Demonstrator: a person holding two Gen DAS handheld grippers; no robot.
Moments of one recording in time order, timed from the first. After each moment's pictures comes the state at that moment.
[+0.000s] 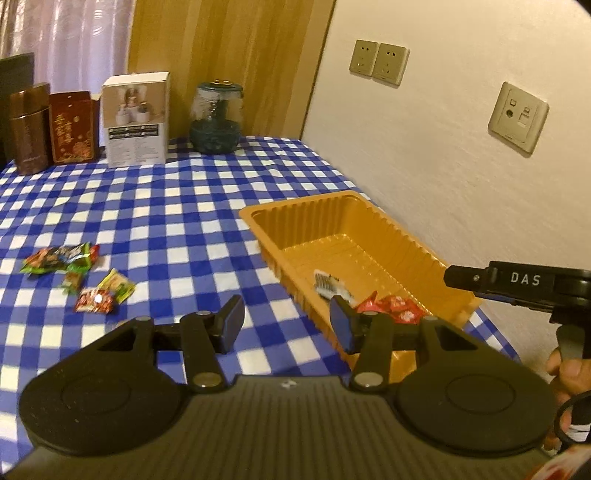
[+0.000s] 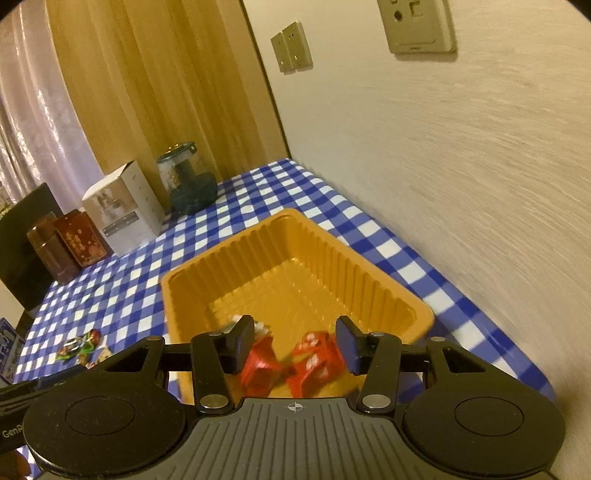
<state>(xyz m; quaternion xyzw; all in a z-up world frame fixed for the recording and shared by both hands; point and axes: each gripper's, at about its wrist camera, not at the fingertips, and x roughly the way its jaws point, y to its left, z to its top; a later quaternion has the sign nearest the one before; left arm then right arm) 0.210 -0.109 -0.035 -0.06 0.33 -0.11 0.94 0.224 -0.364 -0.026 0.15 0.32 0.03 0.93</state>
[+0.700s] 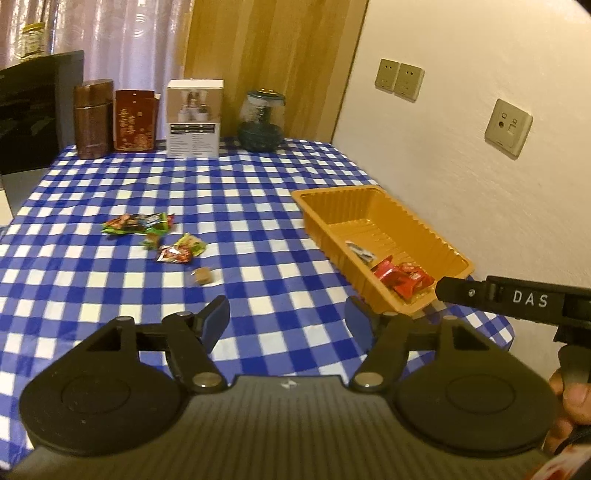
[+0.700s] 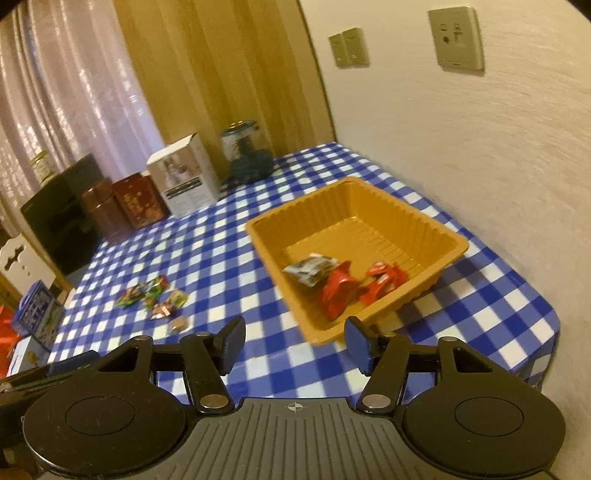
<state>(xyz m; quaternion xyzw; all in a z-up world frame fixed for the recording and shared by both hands) 0.103 -0.057 -0.010 -0.07 0.33 -0.07 0.94 0.123 -0.288 -0.002 0.13 0.33 0.08 0.93</state>
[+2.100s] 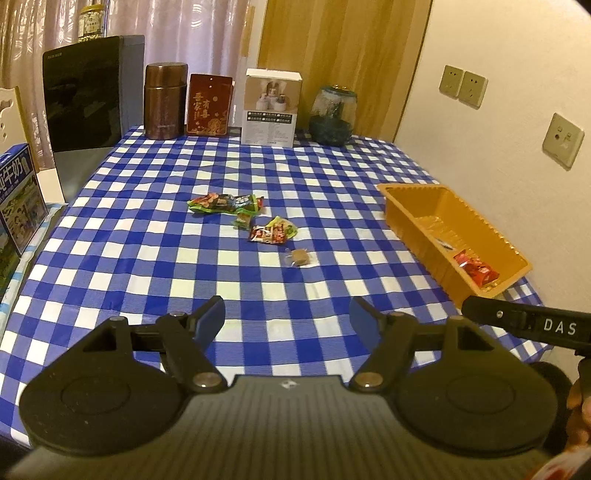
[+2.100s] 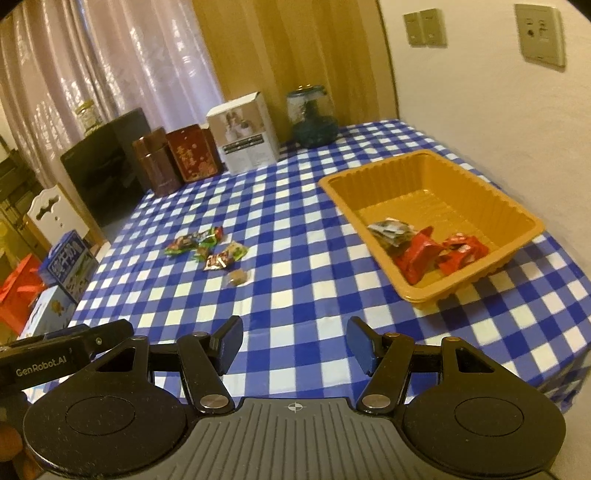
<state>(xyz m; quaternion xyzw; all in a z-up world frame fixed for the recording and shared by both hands) 0.087 0.024 -0.027 -0.08 0.34 0.01 0.94 0.118 -0.222 -0.025 0.09 0.36 0.16 0.92</state>
